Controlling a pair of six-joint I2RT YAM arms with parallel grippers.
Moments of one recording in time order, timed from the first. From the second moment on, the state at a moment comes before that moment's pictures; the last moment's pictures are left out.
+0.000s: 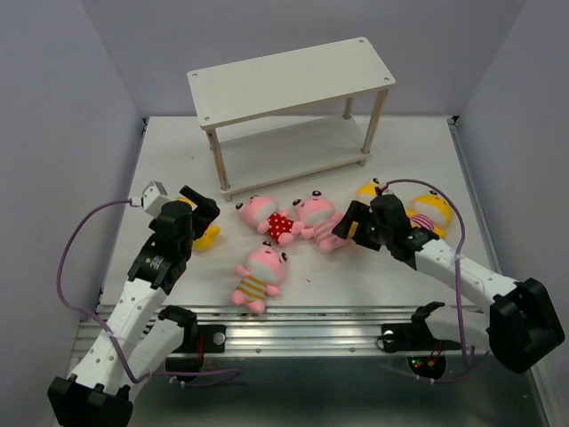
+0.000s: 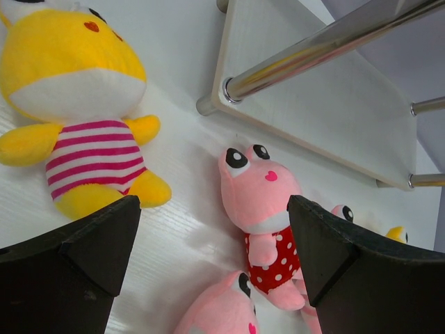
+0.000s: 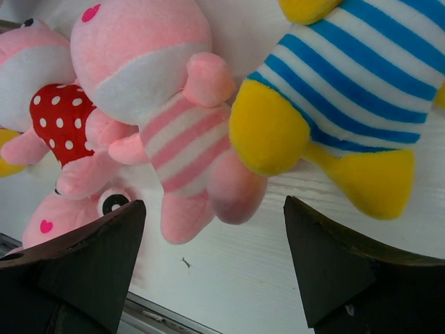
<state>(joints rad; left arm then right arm) -0.32 0.71 0.65 -0.43 -0.39 -0.91 0.50 1.13 0.62 -0.20 -0.04 0.78</state>
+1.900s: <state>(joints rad) -0.32 0.69 0.63 -0.42 -0.36 -0.90 0.56 1.15 0.79 0.01 0.12 0.62</state>
